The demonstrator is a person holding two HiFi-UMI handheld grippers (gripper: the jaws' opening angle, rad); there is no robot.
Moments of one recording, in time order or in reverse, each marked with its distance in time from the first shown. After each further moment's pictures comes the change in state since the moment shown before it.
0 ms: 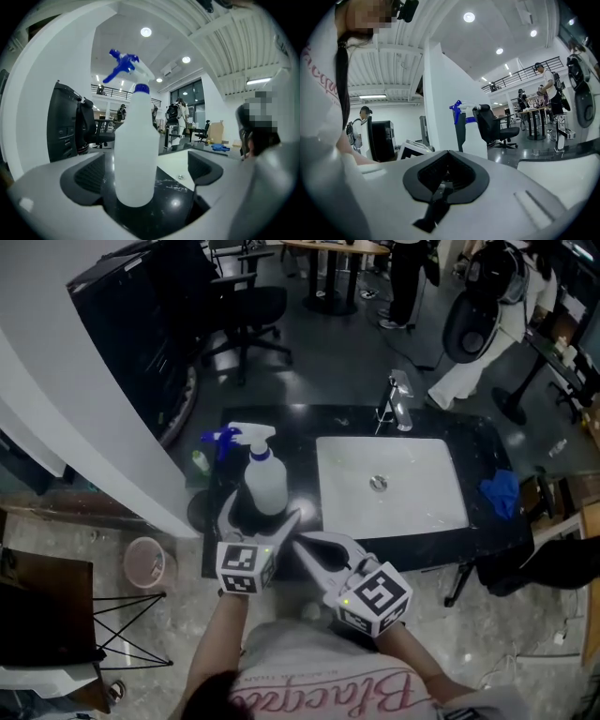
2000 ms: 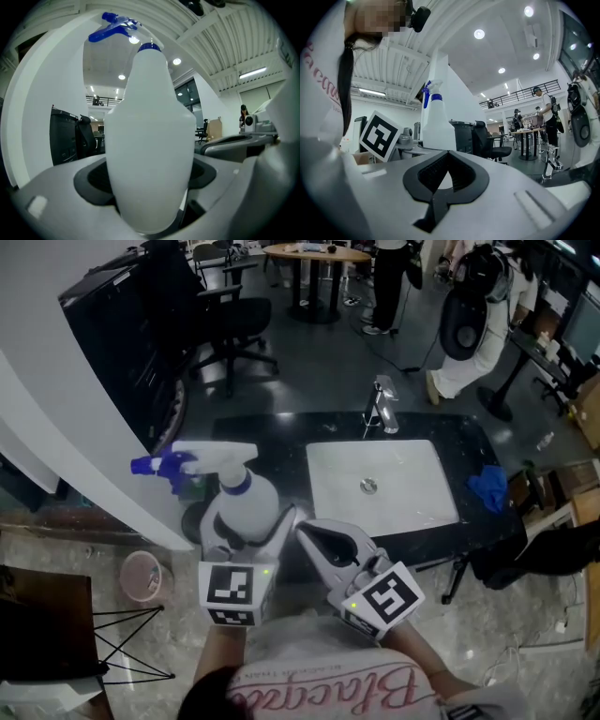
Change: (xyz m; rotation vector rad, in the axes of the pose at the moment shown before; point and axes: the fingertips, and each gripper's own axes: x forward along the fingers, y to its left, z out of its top) left arm -0.055 -0.033 0.116 0.120 -0.058 0.006; right arm -0.018 0.004 0.064 -0.132 -0.152 -0.104
